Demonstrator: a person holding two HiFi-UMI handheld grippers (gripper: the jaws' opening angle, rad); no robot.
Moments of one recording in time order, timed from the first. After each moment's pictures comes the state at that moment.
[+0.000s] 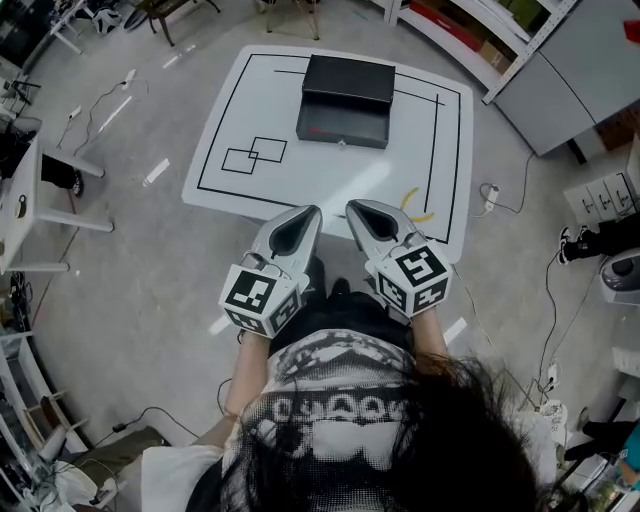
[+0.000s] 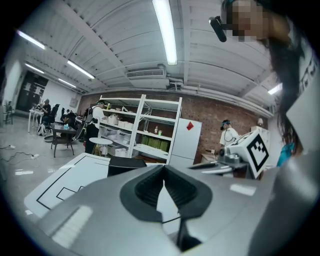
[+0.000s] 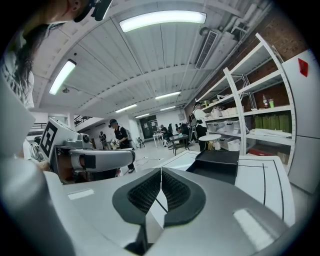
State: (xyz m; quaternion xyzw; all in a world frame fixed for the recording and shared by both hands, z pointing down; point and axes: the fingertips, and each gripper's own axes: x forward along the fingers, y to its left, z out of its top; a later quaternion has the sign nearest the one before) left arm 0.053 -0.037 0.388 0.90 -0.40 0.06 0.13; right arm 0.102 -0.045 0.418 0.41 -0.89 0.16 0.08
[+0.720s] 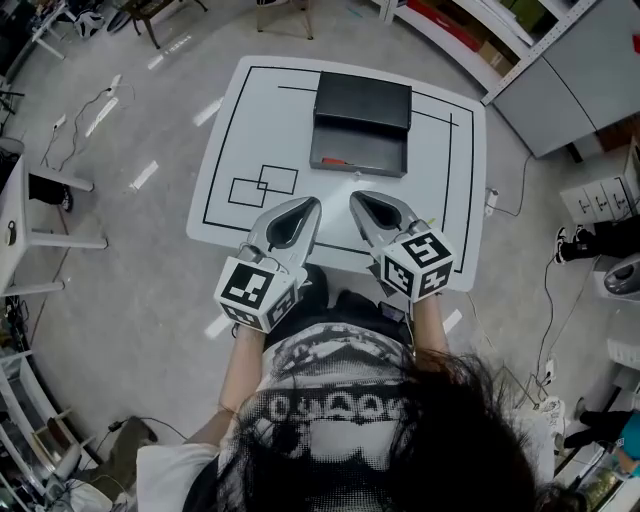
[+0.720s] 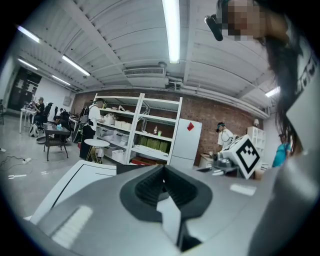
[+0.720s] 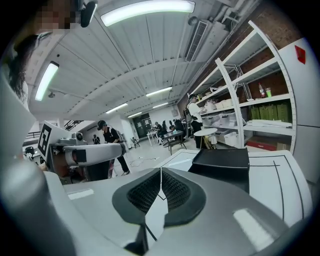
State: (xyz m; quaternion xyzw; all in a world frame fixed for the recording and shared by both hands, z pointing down) left arm 0.007 -0.165 0.386 0.92 -0.37 0.06 0.13; right arm 0.066 -0.177 0.438 0.43 -0.87 0.20 0.08
